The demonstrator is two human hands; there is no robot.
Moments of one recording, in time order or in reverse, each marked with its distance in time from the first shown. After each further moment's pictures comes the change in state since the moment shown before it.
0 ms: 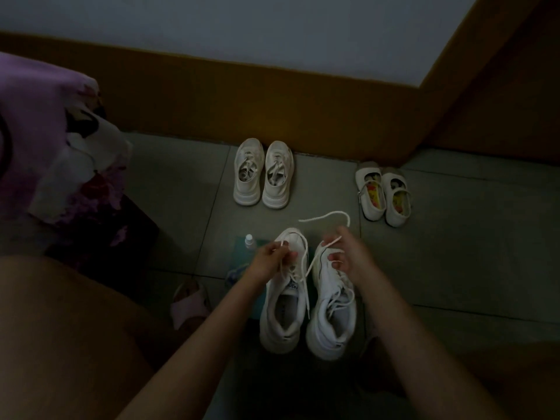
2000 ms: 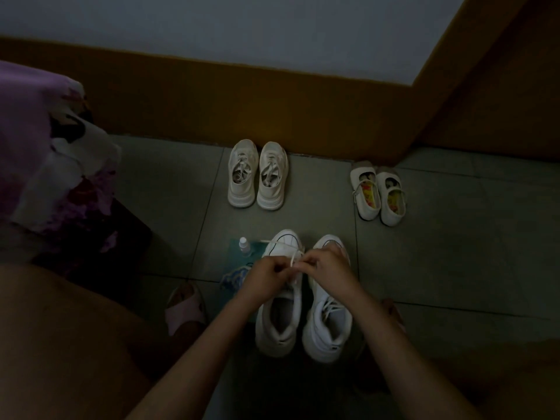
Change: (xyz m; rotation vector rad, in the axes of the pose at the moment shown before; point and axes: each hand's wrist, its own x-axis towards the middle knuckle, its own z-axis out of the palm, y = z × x) left_hand 0.001 -0.024 -0.003 0.555 -0.126 0.281; right_hand 0.009 0.039 0.000 -0.952 -0.099 -0.601
